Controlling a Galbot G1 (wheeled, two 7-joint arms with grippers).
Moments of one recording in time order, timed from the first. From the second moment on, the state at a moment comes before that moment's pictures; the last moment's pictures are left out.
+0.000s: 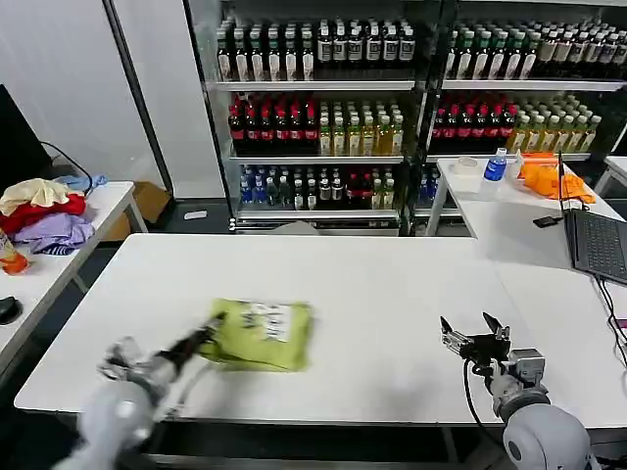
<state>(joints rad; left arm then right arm) 1.20 -1.02 -0.58 -1.85 -1.24 0.50 -0.17 -1.34 1.05 0.57 2.10 0.51 -0.52 0.20</state>
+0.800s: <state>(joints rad) 1.17 -0.84 -0.33 -1.87 -0.26 0.41 -0.02 -1.36 1.08 0.58 2.12 0.49 -0.49 0.19</state>
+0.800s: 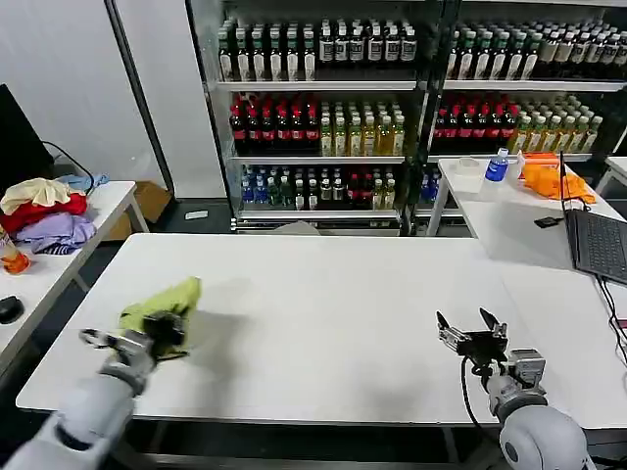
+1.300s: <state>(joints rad) 0.89 -0.99 0.06 -1.77 -0.17 0.41 -0.04 -1.38 1.10 0.59 2.13 0.47 -0.50 0.19</state>
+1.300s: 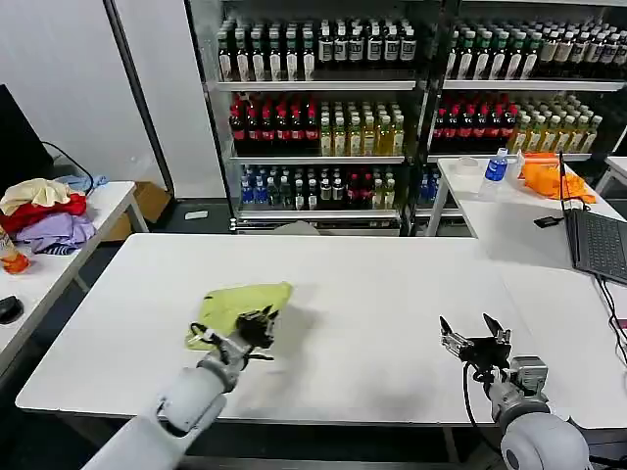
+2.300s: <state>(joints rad) 0.89 -1.12 -0.07 -1.79 -0.66 0.30 -0.25 -1.06 1.18 0.32 1.92 0.61 -0.54 0.25</state>
